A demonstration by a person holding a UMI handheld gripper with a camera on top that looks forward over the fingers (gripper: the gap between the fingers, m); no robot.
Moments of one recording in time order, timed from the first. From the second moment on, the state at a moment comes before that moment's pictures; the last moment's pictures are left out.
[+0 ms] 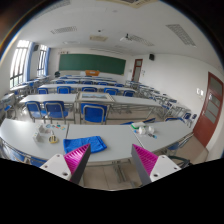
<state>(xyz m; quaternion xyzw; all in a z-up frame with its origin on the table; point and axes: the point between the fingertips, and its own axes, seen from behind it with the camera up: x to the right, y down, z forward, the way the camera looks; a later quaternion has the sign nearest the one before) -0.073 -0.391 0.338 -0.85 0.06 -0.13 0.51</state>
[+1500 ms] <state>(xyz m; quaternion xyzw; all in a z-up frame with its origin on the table) -0.284 -0.120 -0.005 -0.91 -0.15 0.02 0.40</state>
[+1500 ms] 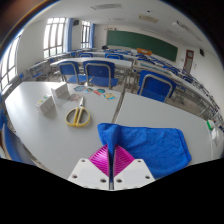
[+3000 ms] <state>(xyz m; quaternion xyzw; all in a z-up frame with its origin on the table) -0.181 -0.291 0.208 -0.88 -0.01 -0.05 0.48</state>
